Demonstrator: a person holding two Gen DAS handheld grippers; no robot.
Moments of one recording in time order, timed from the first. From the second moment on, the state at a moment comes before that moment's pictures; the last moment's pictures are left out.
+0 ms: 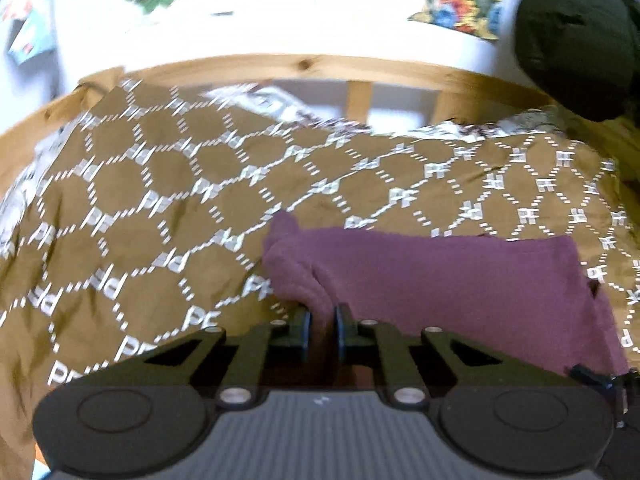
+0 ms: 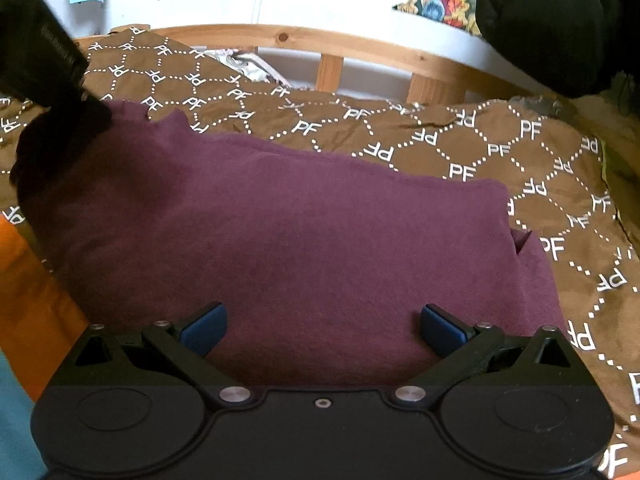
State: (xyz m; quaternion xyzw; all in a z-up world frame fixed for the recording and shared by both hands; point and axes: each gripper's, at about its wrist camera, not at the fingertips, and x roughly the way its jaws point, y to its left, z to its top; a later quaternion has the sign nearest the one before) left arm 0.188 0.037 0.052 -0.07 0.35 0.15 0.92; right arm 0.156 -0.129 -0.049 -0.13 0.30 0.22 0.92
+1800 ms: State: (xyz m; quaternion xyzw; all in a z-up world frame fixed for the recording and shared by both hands) left arm 0.132 -0.048 0.059 0.00 0.32 0.00 0.95; right arm 0.165 -0.281 -0.014 0.01 0.29 0.11 0.95
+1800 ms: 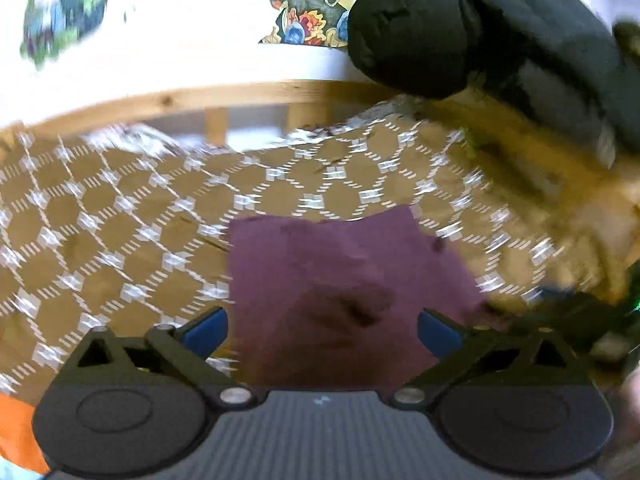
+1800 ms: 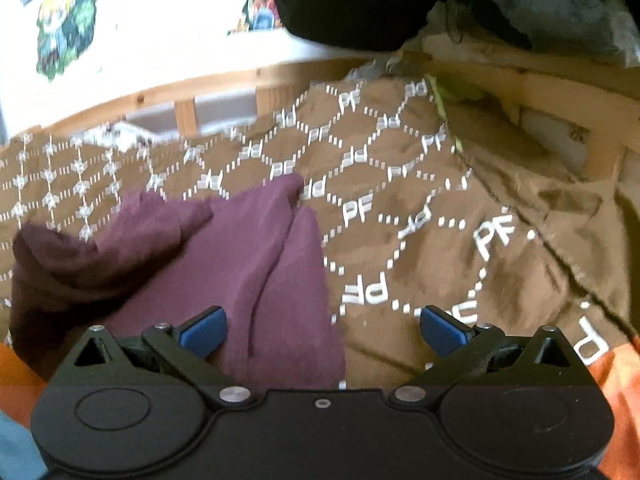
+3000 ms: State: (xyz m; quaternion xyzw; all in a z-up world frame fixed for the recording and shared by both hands) left arm 0.166 -0.075 0.010 0.14 0.33 -0.07 0.93; right arm 0.307 -0.181 -0.003 0.15 0.39 0.32 0.85
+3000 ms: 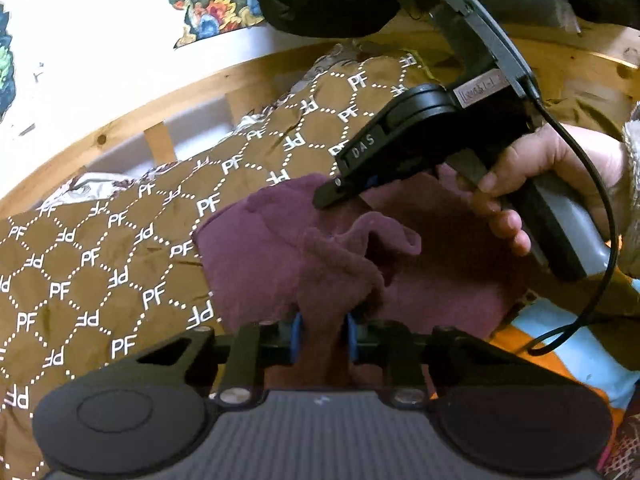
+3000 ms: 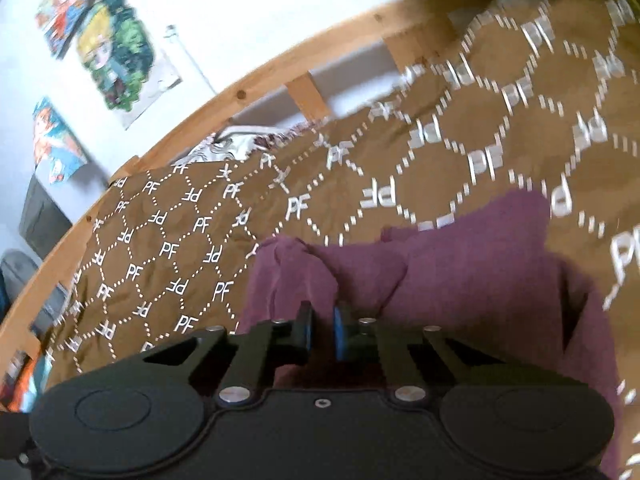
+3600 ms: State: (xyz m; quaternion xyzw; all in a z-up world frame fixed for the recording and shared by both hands) left arm 0.178 -0.145 0.004 0.20 0.31 -0.14 0.92; right arm 0.274 -0.283 0.050 0.06 0.29 0.26 0.92
